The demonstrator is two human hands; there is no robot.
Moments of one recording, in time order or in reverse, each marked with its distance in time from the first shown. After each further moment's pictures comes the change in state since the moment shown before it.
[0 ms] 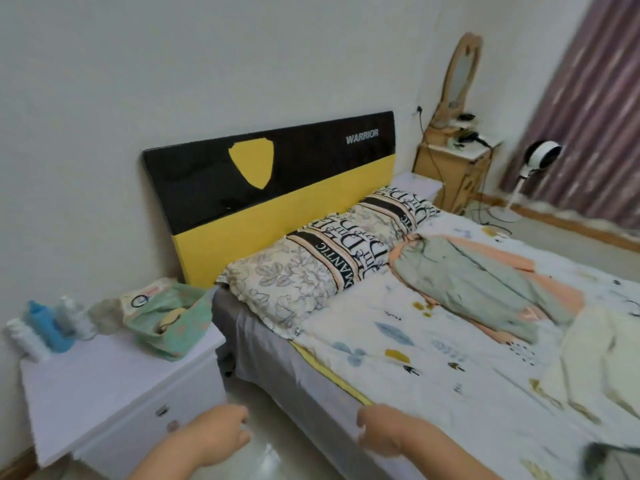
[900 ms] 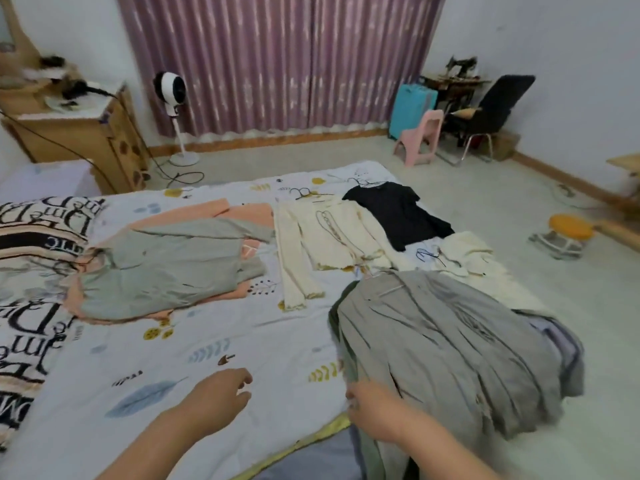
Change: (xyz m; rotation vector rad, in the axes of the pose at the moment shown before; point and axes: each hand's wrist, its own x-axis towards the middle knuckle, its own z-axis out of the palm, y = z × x) left_hand 0.203 0.436 0.026 0.525 -0.225 0.917; right_hand -0.106 0.292 0.057 0.922 0.332 0.790
